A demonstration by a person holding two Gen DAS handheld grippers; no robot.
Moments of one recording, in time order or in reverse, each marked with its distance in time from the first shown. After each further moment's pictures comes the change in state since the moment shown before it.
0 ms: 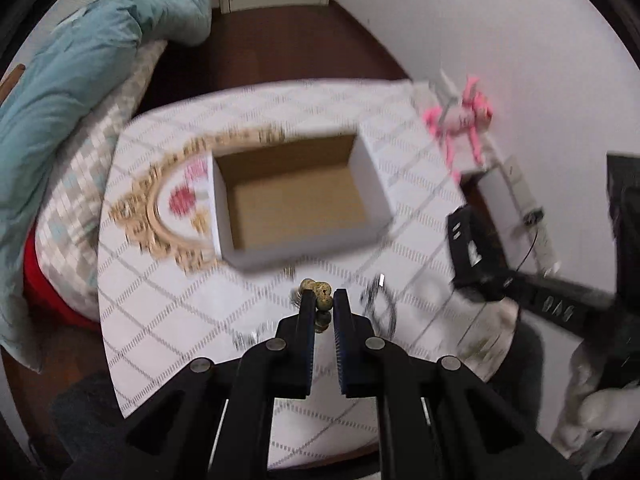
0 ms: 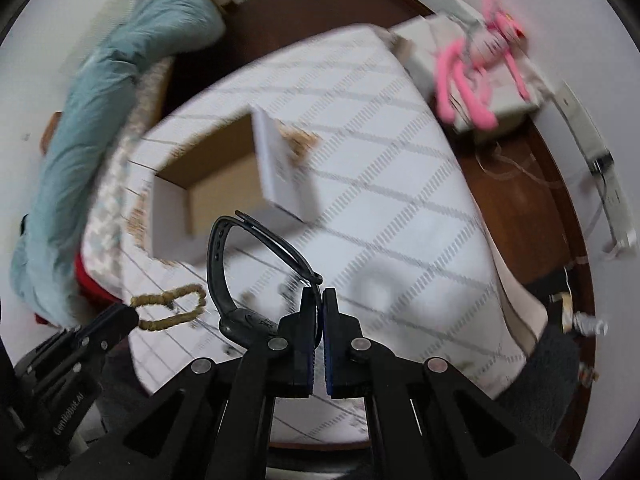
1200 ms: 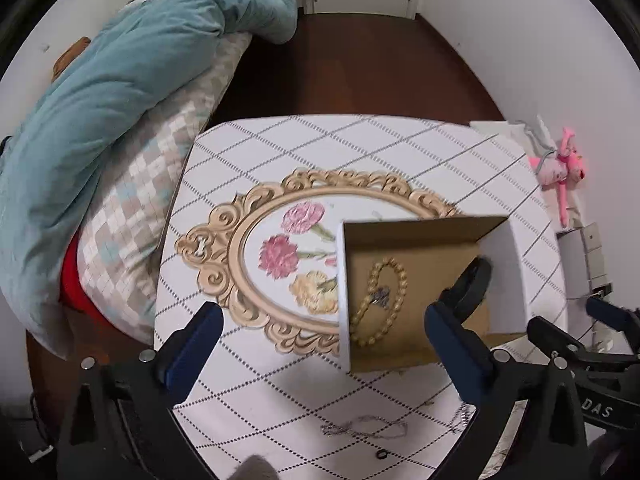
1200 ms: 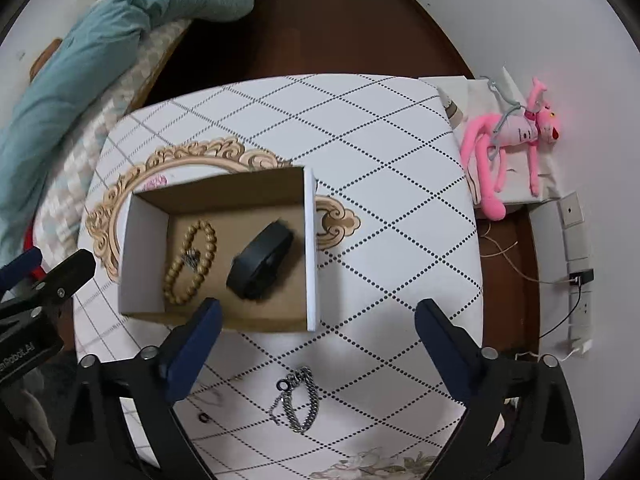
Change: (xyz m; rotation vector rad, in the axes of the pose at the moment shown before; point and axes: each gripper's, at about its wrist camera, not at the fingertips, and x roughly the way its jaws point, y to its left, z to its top) left arm 0.055 0.075 0.055 -0.158 -0.004 0.234; right arm 0.058 0.077 0.082 -0.261 0.005 -0.222
